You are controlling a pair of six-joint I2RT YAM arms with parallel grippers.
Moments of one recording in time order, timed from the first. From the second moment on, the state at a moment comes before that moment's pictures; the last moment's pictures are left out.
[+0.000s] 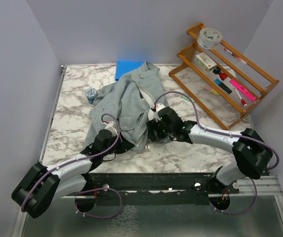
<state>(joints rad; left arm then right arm) -0.60 1.00 0.16 0.33 0.24 -0.83 0.85 1.50 0.82 -0.08 0.07 0.31</state>
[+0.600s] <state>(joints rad) -0.61 1.24 0.34 0.43 0.01 -0.83 0.93 1.11 0.75 -0.25 -0.04 0.46</state>
